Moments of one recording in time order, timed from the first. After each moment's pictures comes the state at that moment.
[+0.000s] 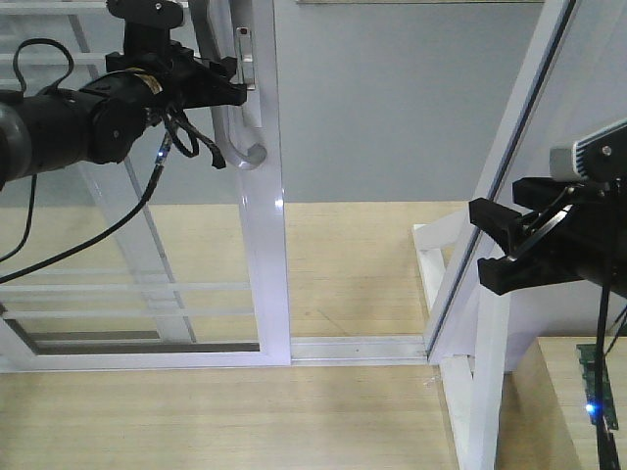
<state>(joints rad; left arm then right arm) -0.31 1.89 -1.30 0.00 -0.24 0.03 0.37 0.91 -0.60 0.23 0.24 -0.31</state>
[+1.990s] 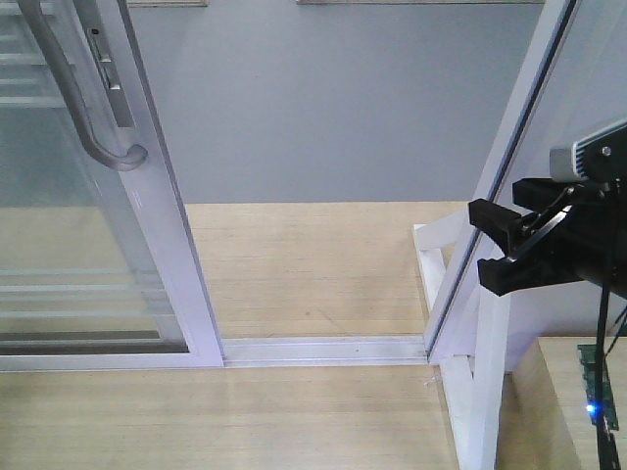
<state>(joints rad) -0.11 0.78 -0.78 -0.01 0.14 0.07 0.37 0.91 -0.60 0.23 0.24 -0.31</state>
